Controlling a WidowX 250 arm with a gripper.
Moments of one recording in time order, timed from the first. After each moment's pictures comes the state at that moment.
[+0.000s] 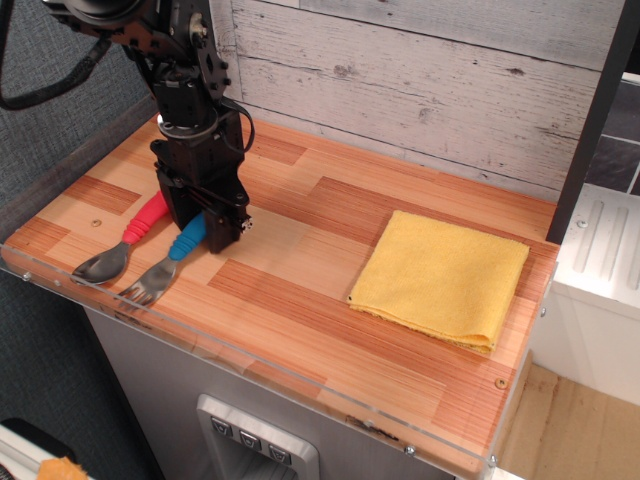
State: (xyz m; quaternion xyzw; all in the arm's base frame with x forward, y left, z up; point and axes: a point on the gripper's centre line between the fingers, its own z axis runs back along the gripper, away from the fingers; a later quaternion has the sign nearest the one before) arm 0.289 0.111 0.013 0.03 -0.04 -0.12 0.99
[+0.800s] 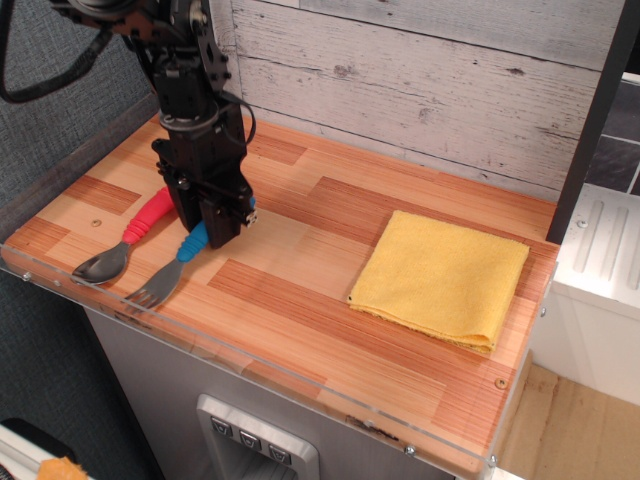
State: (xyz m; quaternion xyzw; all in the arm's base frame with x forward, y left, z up) arm 0.283 0.107 0.021 0.01 -0.01 -0.09 1.00
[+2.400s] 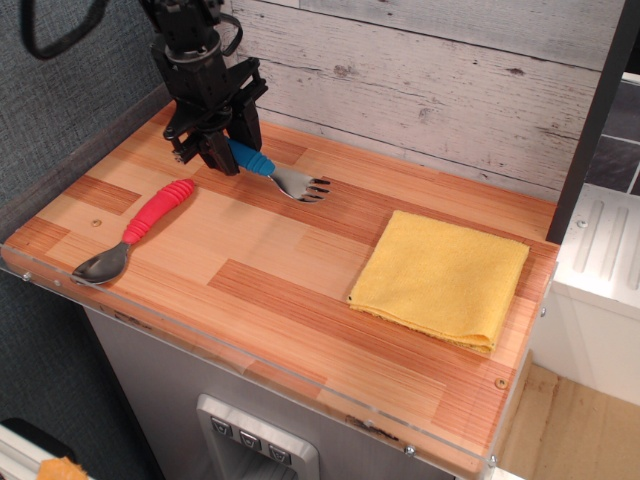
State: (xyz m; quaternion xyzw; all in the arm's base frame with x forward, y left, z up) arm 0.351 0.133 0.036 -0.07 -0.07 0.66 0.75
